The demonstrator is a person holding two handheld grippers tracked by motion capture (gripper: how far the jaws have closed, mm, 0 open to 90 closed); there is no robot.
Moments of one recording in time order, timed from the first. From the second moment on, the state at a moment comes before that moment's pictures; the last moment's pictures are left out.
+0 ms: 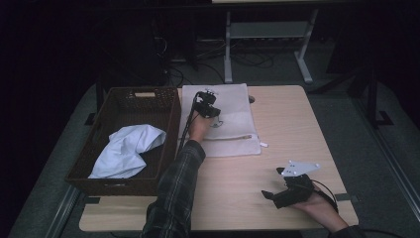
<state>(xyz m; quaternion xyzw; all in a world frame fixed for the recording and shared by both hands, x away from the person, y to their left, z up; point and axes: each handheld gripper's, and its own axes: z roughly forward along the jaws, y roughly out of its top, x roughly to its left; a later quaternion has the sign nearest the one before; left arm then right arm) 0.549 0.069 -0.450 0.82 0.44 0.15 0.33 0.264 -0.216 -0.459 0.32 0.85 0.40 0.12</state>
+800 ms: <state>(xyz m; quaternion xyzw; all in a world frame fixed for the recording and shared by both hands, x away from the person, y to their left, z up) 0.539 0.071 -0.464 0.82 0.45 0.13 0.32 0.264 -0.215 -0.458 0.32 0.85 0.40 0.12</state>
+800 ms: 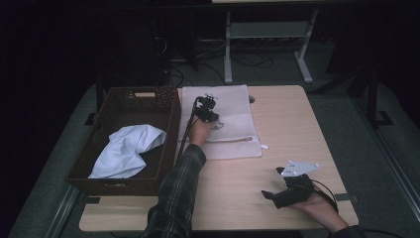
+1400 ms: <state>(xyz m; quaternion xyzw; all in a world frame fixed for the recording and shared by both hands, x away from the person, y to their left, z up) 0.515 0.072 -0.465 0.82 0.45 0.11 0.33 0.264 -0.216 -0.458 0.32 0.85 0.40 0.13</state>
